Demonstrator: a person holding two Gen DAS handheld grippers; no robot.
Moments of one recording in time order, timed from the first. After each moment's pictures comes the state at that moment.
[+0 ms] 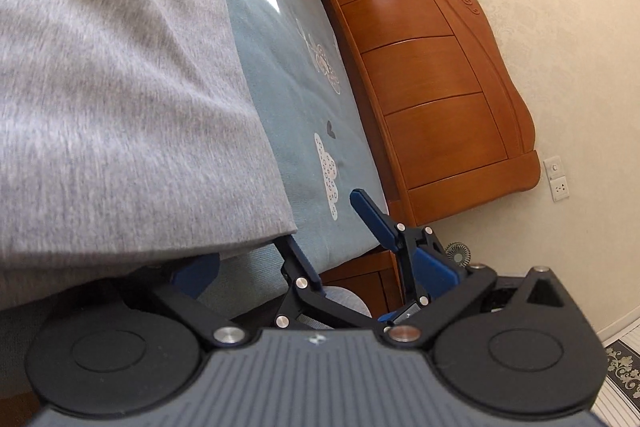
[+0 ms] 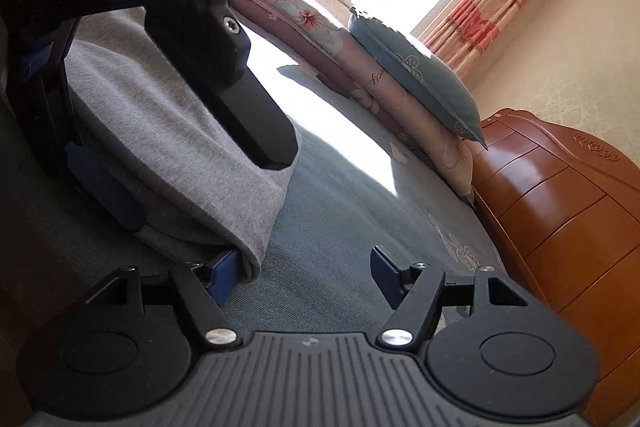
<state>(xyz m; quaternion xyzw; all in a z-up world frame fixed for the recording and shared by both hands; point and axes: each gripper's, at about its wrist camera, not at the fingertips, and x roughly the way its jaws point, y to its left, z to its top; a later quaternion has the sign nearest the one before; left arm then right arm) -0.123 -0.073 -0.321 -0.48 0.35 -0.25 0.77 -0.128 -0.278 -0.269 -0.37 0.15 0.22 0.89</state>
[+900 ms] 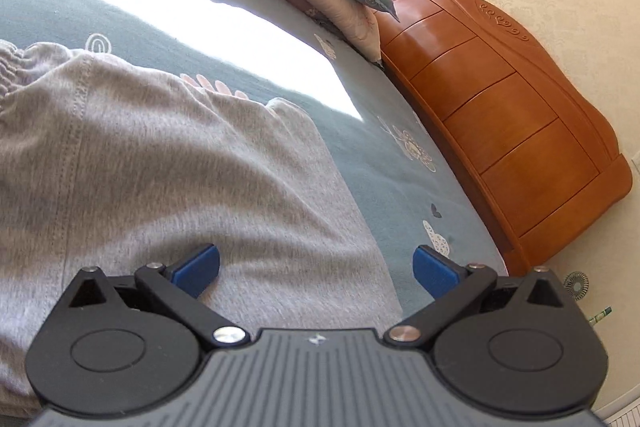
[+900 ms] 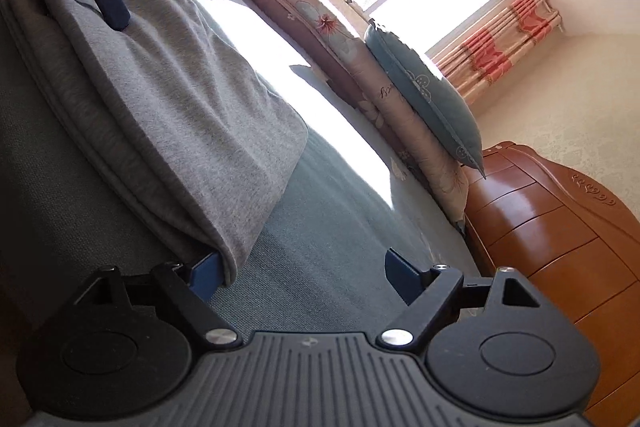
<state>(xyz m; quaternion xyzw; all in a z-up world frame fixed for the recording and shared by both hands) -0.142 -0.017 -0.277 -0.32 0.31 -0.06 0.89 -0.130 -0.277 -0.286 -0.43 0.12 0.23 0.86</state>
